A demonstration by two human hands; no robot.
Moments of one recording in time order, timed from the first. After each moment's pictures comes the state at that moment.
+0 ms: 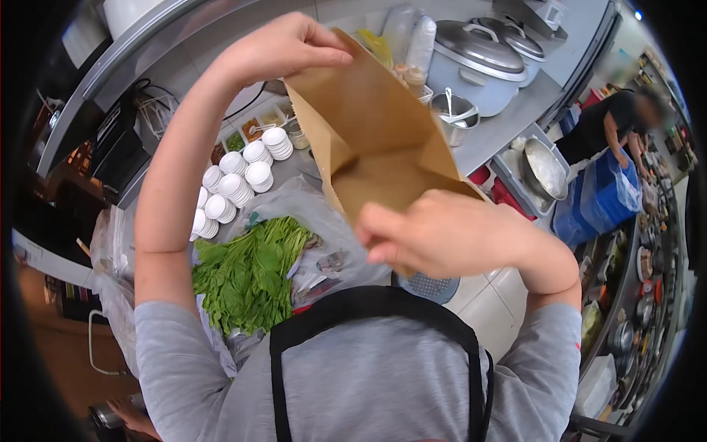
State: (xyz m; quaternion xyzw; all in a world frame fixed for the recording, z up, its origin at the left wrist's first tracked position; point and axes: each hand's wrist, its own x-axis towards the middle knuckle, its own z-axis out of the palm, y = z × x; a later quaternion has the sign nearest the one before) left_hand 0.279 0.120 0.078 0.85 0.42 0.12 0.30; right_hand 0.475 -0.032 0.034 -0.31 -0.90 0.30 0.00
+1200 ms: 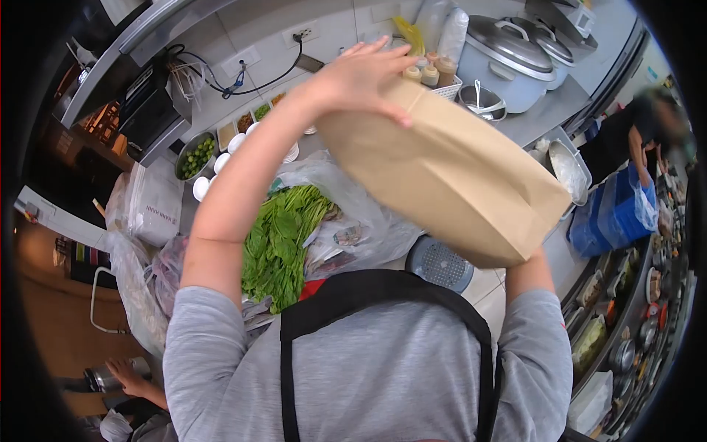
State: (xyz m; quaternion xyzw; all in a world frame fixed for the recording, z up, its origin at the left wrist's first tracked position) left_hand 0.297 0.103 -0.009 0.94 0.27 0.19 -0.11; right_hand 0.490 -0.025 -0.041 -0.30 -0.86 0.24 0.32
